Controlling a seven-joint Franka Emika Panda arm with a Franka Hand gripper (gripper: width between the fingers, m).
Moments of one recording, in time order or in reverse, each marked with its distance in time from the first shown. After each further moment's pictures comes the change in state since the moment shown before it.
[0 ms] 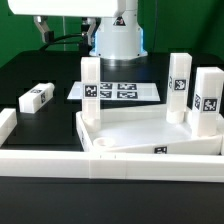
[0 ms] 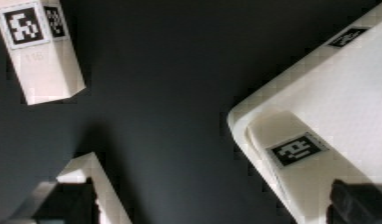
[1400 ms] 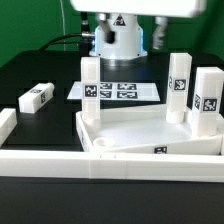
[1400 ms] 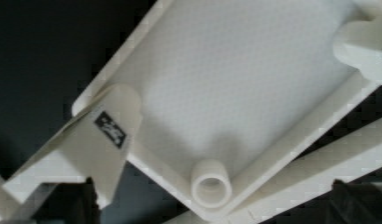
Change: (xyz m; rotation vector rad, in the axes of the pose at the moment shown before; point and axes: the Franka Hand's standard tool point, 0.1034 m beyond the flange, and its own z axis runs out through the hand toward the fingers) arm 0.025 -0.103 -0.015 -0.005 0.042 0.138
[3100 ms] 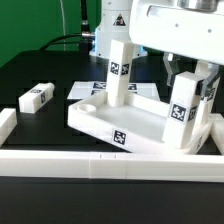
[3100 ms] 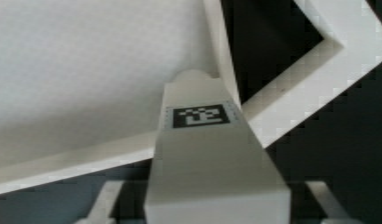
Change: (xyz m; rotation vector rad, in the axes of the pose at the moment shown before) arm 0.034 -0.123 0.051 -0.066 0.042 0.280
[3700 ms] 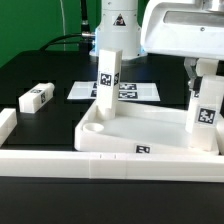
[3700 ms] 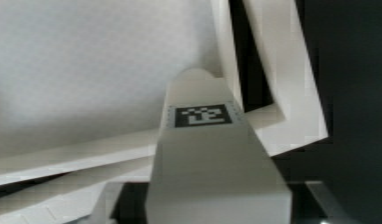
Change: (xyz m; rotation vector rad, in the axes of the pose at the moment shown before) arm -0.019 -0.020 0.000 0.035 -0.010 -0.328
